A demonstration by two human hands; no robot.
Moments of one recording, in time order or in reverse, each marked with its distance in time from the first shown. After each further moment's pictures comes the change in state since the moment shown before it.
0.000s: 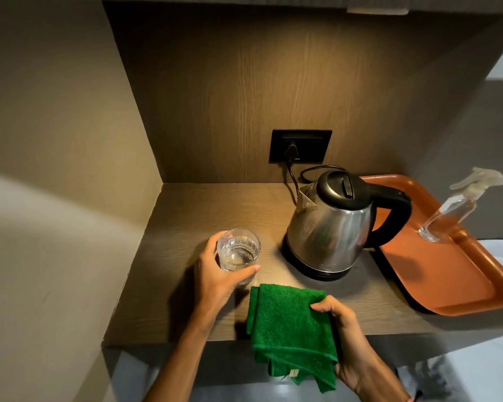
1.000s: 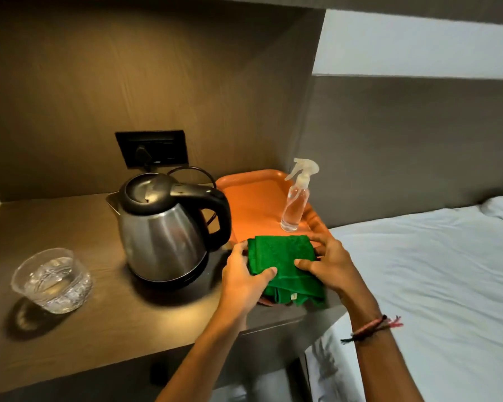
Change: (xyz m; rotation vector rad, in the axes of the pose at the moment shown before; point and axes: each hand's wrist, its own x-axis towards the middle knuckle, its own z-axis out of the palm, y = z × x) left_hand -0.093 0.108 0.307 -0.137 -0.355 -0.186; right_hand -0.062 -0.196 -0.224 -0.939 0.610 -0.409
